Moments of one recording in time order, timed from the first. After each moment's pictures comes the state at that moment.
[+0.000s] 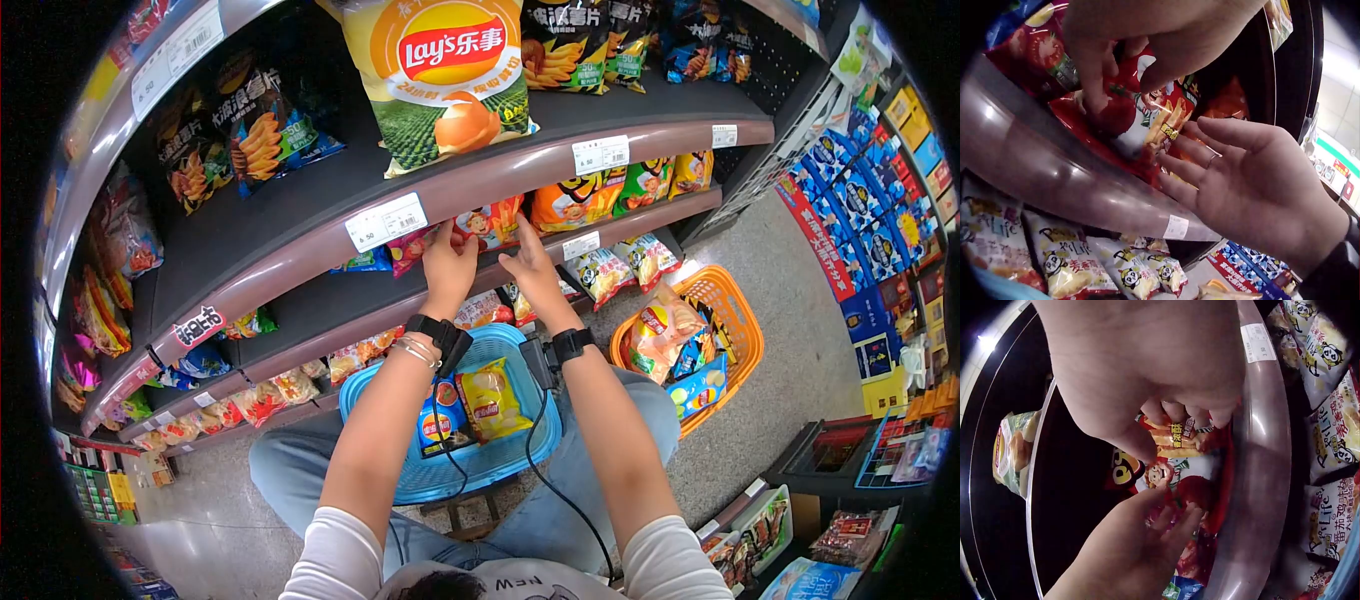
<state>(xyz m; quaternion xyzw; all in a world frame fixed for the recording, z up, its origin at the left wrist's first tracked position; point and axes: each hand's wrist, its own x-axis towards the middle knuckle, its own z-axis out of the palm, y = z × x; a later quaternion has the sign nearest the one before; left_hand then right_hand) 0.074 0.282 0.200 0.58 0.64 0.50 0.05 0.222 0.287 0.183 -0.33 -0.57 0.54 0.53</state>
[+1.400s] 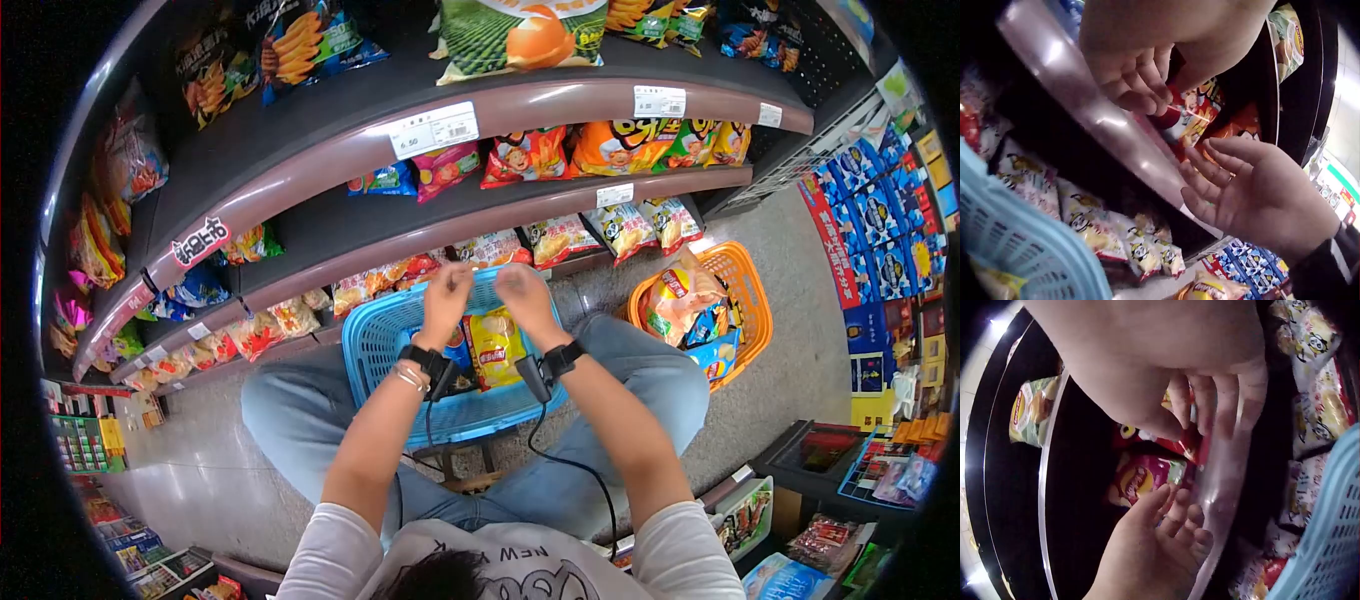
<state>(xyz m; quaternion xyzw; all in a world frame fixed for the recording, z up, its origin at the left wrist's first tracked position) 0.031 0.140 0.101 0.46 0.62 0.50 0.40 0.192 0.176 0.087 -0.47 -0.61 0.47 0.43</state>
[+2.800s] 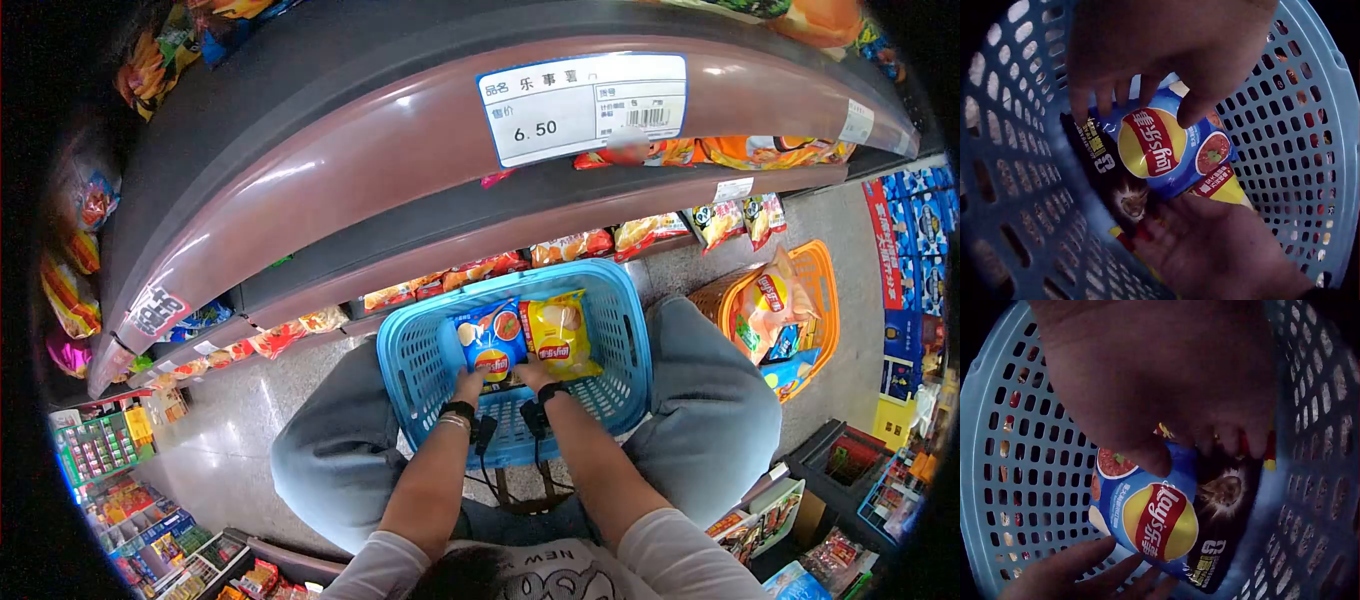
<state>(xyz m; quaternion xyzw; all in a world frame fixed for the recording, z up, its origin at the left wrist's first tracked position) -0.044 -0.006 -0.117 0.03 0.78 0.24 0.58 0.110 0.051 -0.164 -0.66 -0.48 0.58 -0.11</state>
